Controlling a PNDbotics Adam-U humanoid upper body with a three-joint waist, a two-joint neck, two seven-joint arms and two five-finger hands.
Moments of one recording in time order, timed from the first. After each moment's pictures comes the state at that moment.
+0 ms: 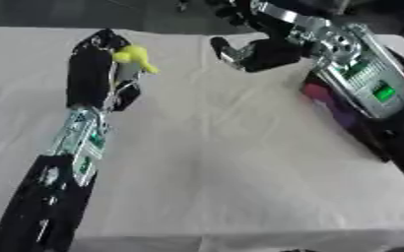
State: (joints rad) left arm -0.73 0.02 -0.19 -1.26 -1.23 0.14 0.33; right arm -0.78 -0.52 0.39 -1.75 0.04 0.26 0.36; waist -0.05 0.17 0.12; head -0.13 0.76
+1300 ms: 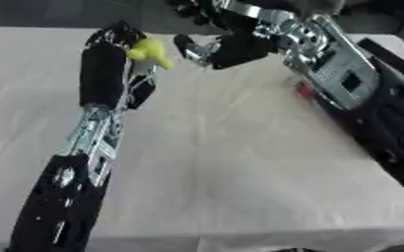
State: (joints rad) left arm -0.76 -0.08 -0.19 -1.25 -1.29 0.06 0.44; right arm -0.85 -0.49 0.43 -1.70 0.01 0.28 0.36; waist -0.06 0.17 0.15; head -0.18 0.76
